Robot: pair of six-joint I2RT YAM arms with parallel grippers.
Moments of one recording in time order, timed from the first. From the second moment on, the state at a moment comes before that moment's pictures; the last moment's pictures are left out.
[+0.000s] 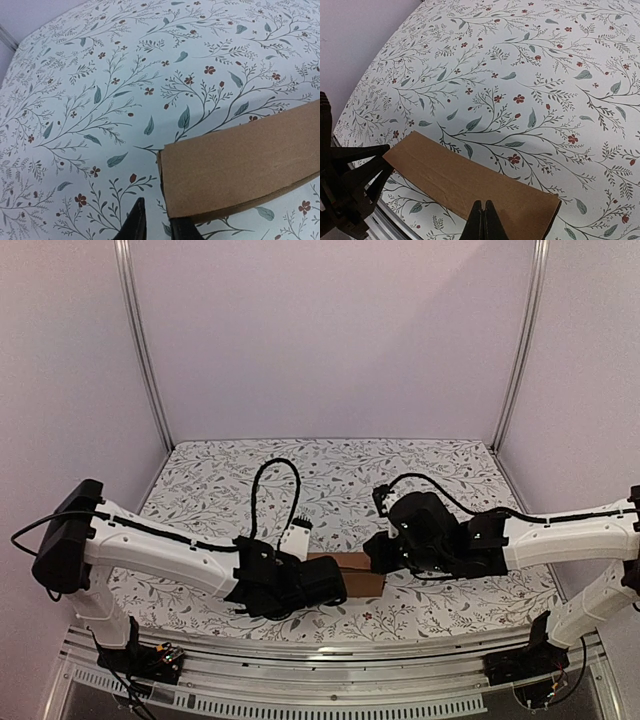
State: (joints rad) left arm -1.35 1.77 1.14 -0.67 -0.83 -0.97; right arm 1.12 1.41 0.86 -0.16 0.29 0.68
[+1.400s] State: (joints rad) left arm -1.35 1.29 0.94 -0.65 -0.28 -0.61; right arm 1.13 1.54 0.83 -0.01 0.27 0.69
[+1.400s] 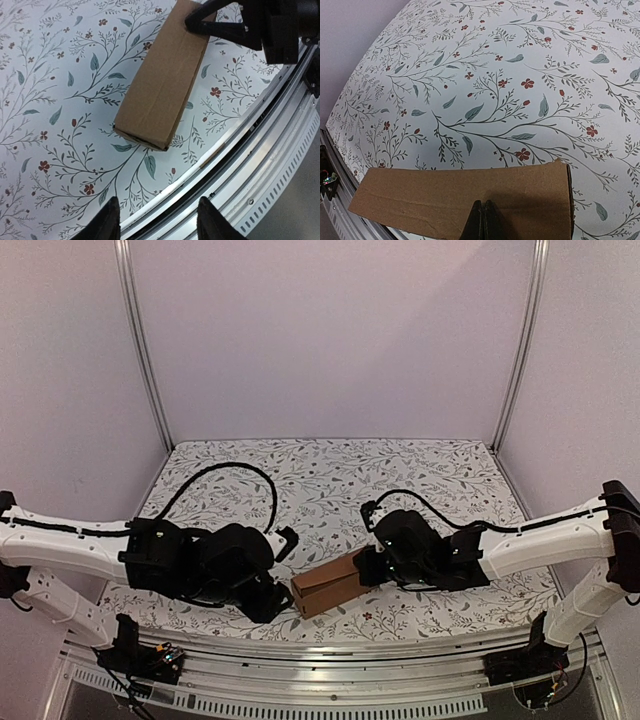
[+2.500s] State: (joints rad) left arm -1.16 1.28 0.57 -0.07 -0.06 -0.56; right arm 1.13 1.53 0.83 -0.02 0.27 0.68
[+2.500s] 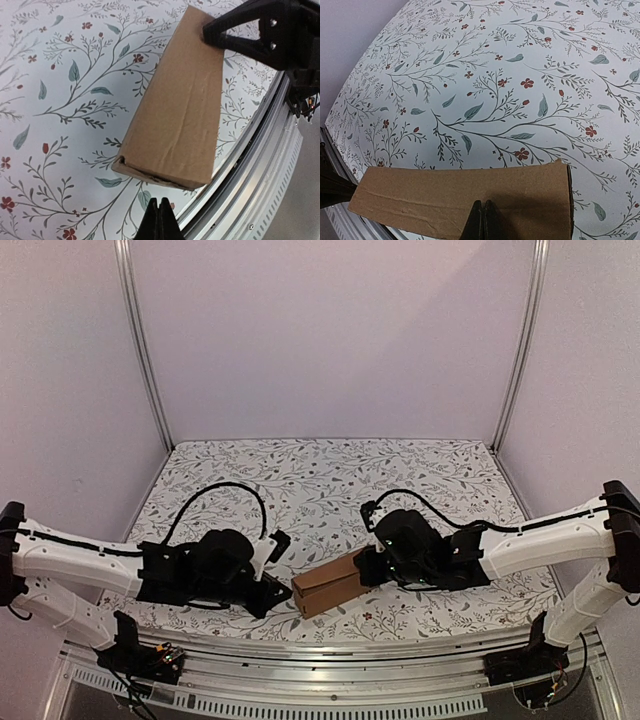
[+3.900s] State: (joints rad) left arm -1.15 1.21 0.58 0.09 0.00 -0.55; right arm 1.13 1.56 0.87 -0.05 0.27 0.67
